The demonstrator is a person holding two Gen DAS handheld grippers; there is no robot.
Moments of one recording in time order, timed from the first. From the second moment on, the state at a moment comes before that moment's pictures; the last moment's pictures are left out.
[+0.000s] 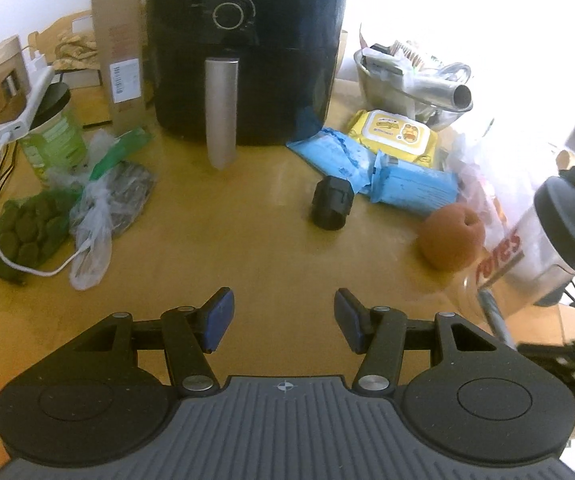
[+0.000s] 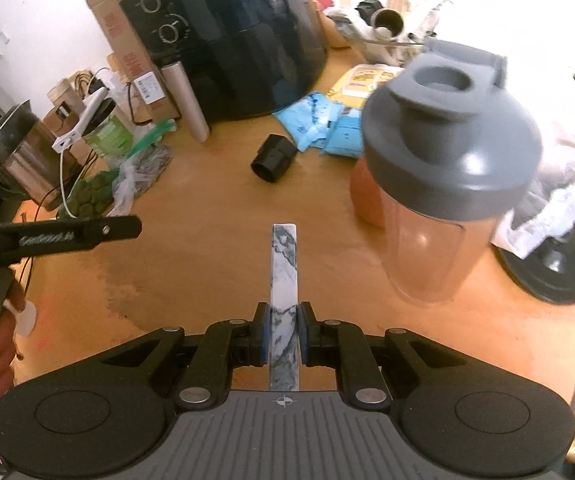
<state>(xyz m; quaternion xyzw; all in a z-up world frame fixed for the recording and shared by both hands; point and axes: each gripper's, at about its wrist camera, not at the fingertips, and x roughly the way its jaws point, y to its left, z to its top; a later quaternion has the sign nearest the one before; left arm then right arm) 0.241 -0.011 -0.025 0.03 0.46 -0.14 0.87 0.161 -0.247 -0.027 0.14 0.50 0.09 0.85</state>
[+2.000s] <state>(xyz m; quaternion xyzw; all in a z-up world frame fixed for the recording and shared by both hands) 0.299 -0.060 -0.070 0.09 0.45 -0.18 0.87 0.121 -0.271 -0.033 0.18 0.50 0.03 0.85</state>
